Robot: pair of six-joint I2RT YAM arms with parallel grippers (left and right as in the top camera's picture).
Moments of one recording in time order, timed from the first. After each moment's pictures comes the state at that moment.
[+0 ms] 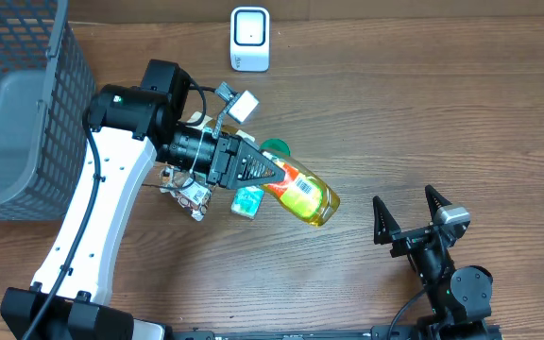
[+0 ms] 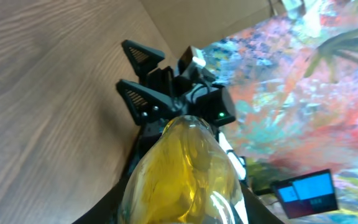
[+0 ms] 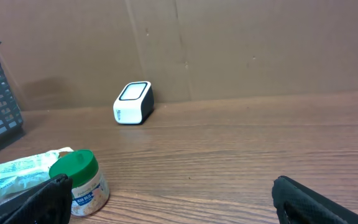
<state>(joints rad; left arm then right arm) -0.22 1.60 1.57 -1.46 1.28 0.40 0.16 0.01 0.02 -0.03 -0.09 0.17</state>
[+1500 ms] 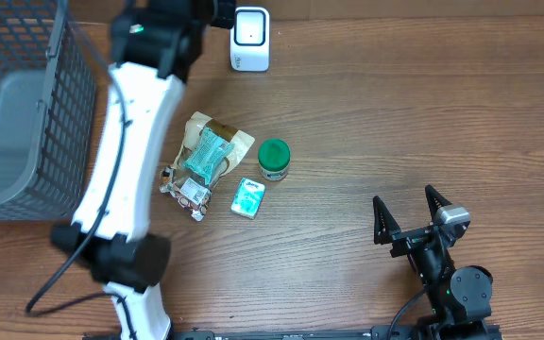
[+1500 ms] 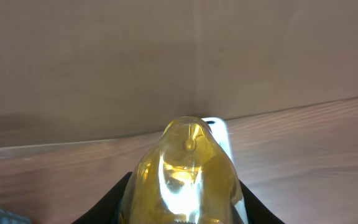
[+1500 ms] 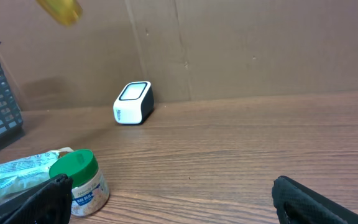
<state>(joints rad) -0.32 2.00 2.31 -0.85 -0.23 -0.02 0.16 0.01 0.02 -0.03 -0.09 0.17</state>
